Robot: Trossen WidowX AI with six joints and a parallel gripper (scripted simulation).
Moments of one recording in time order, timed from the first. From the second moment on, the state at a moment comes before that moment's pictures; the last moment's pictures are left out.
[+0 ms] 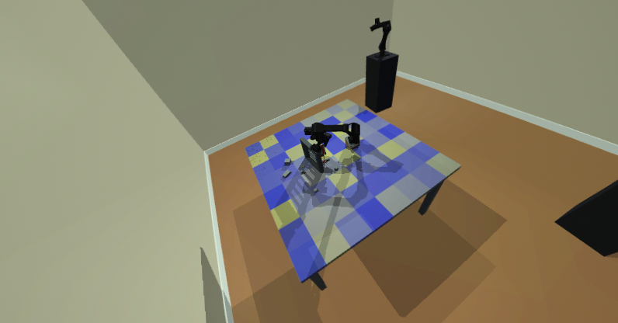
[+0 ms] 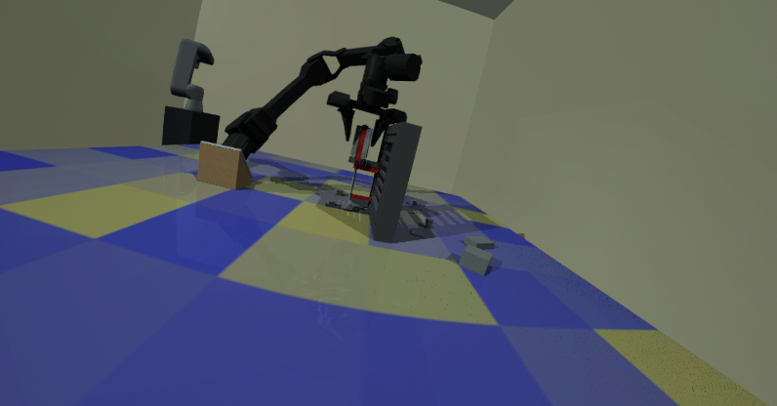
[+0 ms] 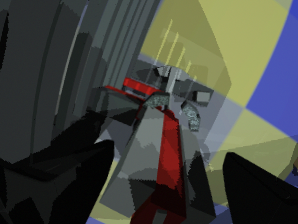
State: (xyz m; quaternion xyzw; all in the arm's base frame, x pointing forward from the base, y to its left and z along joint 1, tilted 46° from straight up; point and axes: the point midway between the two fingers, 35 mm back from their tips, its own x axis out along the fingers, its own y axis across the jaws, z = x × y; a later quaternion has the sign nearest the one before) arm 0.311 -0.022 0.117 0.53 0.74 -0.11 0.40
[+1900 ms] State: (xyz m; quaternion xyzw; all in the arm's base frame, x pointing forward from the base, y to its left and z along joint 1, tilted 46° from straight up) arm 0.314 -0.019 0.116 0.61 0.69 -0.27 0.27
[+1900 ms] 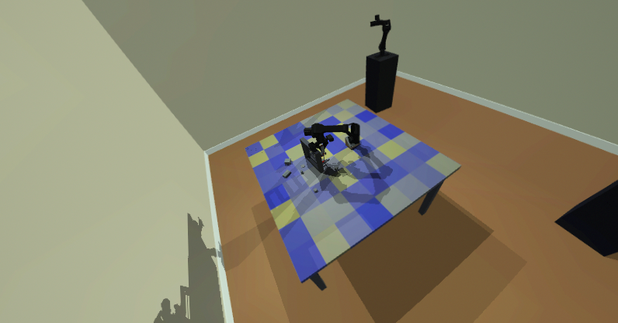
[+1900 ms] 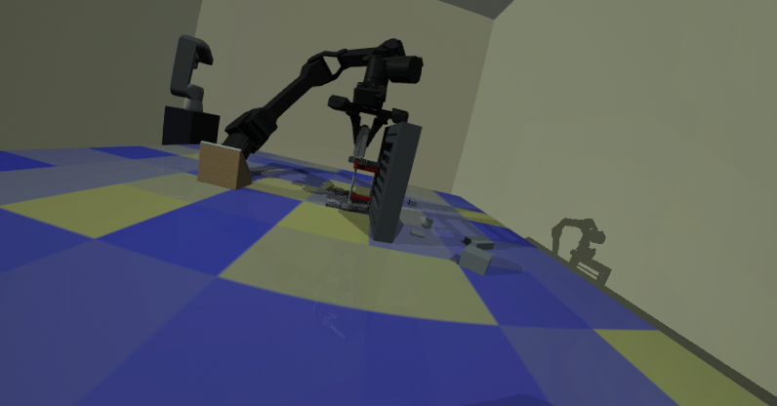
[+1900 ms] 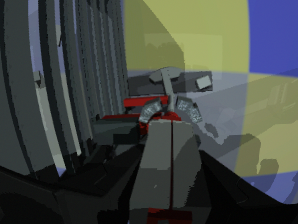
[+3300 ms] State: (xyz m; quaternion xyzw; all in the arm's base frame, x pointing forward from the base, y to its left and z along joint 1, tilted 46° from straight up) arm 0.276 -0.045 0.096 0.50 0.75 -0.05 0.44
